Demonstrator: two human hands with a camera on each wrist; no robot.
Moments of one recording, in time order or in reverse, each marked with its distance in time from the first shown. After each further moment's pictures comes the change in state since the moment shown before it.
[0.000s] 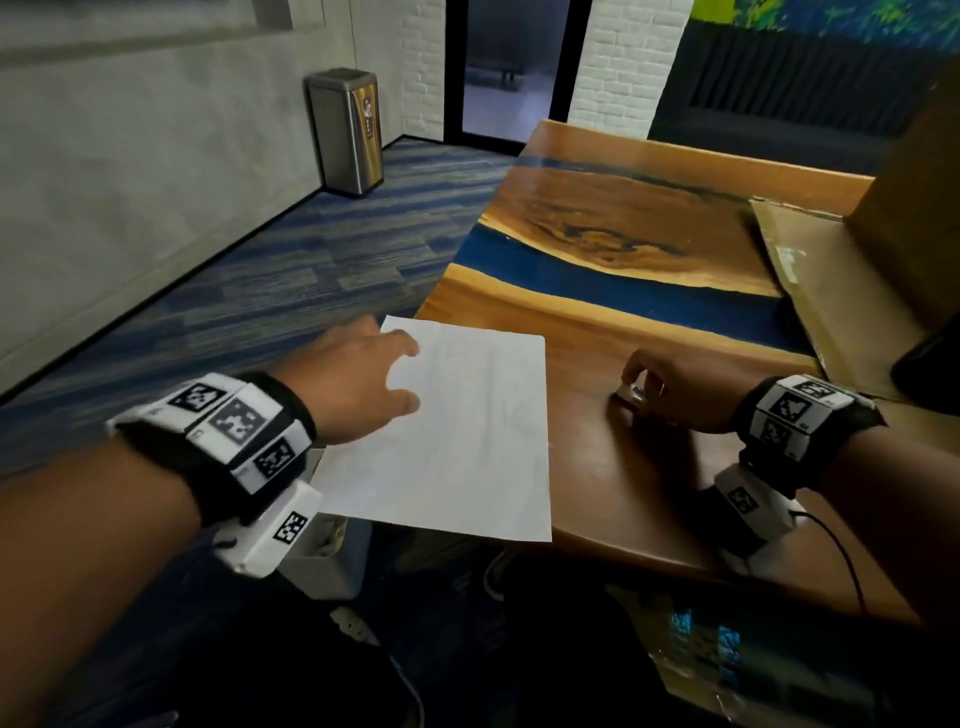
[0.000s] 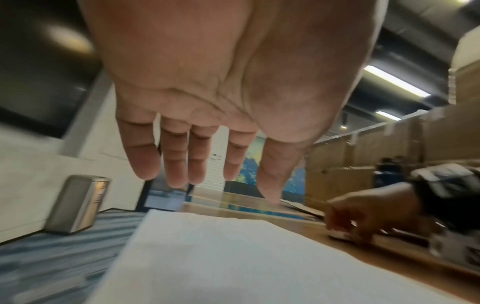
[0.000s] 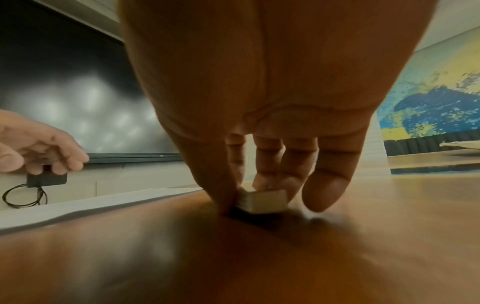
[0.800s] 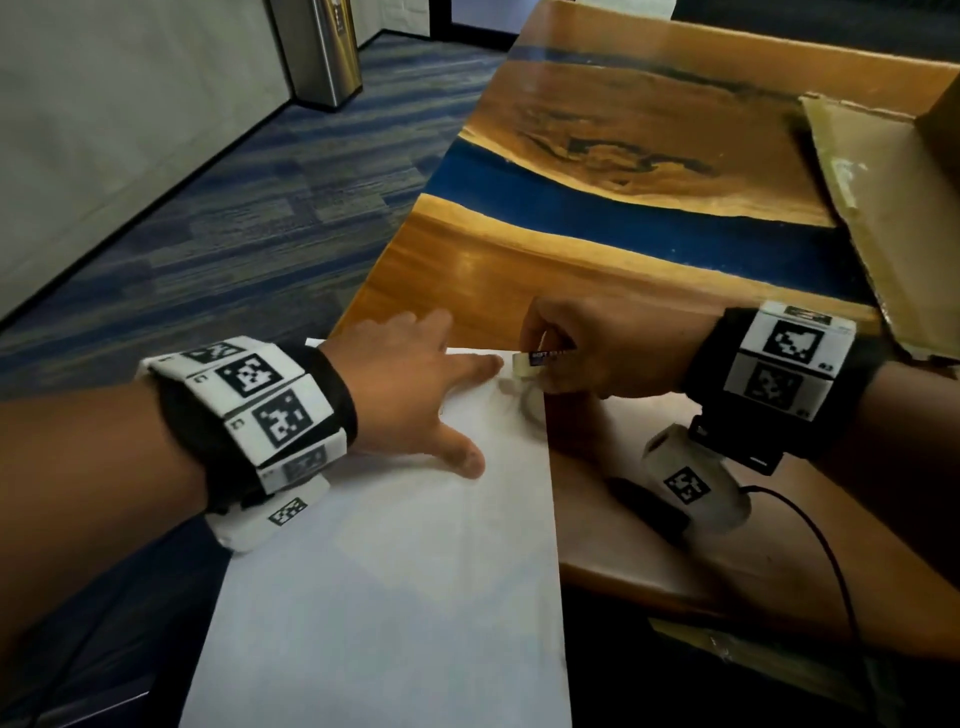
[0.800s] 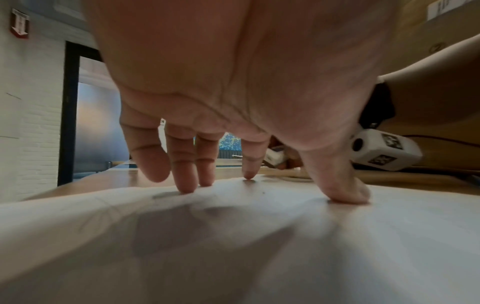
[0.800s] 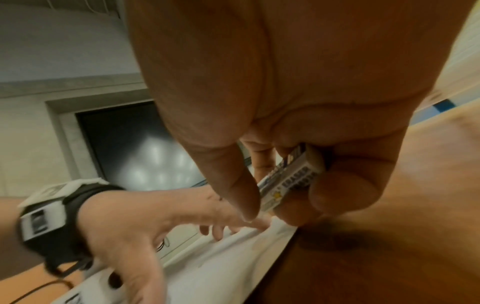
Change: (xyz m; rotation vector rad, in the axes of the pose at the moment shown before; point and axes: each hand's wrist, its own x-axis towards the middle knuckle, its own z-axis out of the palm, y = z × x) left_hand 0.057 0.062 0.030 0.400 -0.314 0.321; right_hand 0.034 -0.073 -0.019 0.250 -0.186 -0.253
